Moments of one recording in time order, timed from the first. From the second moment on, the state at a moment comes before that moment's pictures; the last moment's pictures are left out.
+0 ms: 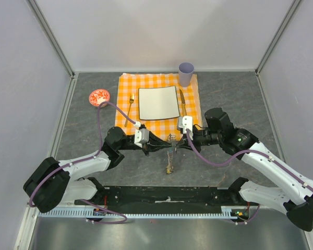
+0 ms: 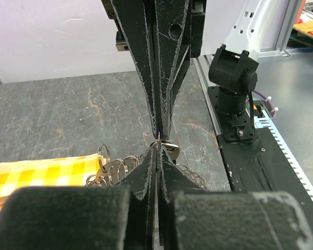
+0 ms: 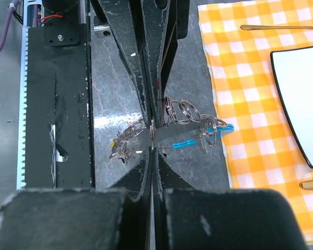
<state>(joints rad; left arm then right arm) -0.73 1.21 0.43 0.98 0.87 -0.02 0.71 1.00 0.94 -0.52 -0.65 -0.40</state>
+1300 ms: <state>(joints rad) -0.78 1.17 0.50 0.74 0.84 0.08 0.71 1.00 0.94 -0.52 -0.65 -0.36</state>
